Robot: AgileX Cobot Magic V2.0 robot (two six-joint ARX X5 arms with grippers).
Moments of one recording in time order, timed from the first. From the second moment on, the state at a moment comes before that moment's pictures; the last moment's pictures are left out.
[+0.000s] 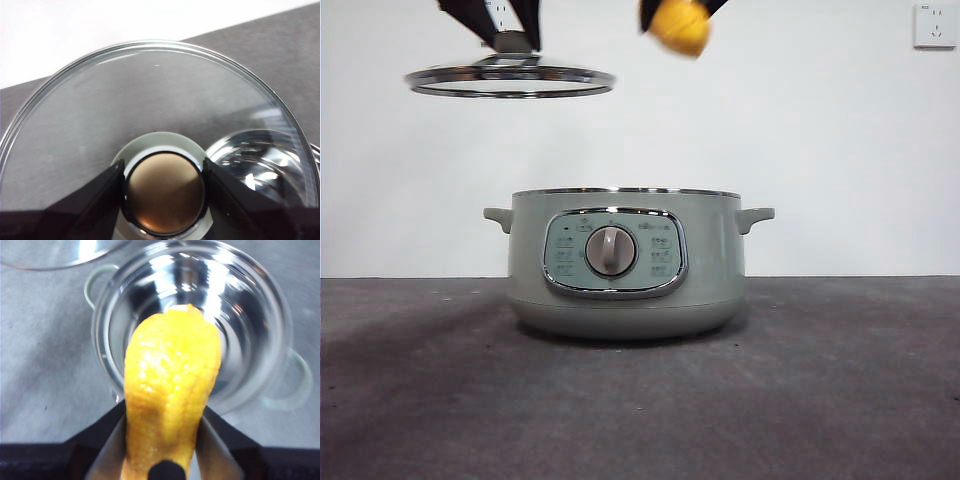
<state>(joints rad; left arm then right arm) -0.25 2.22 2.86 -1.33 0.00 0.00 0.69 1.86 2.12 -1.18 0.04 0.19</state>
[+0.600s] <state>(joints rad) -0.01 2.22 2.86 -1.33 0.08 0.01 0.56 2.31 2.31 -1.05 -0.08 0.14</state>
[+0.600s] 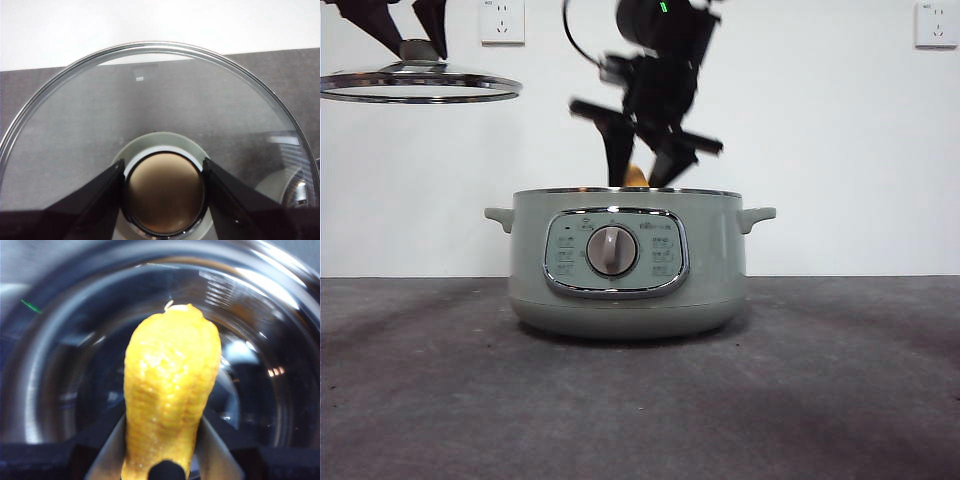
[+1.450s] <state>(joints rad) -0.01 2.22 2.86 -1.33 0.13 0.04 0.58 2.39 2.32 -1.08 -0.11 0.11</state>
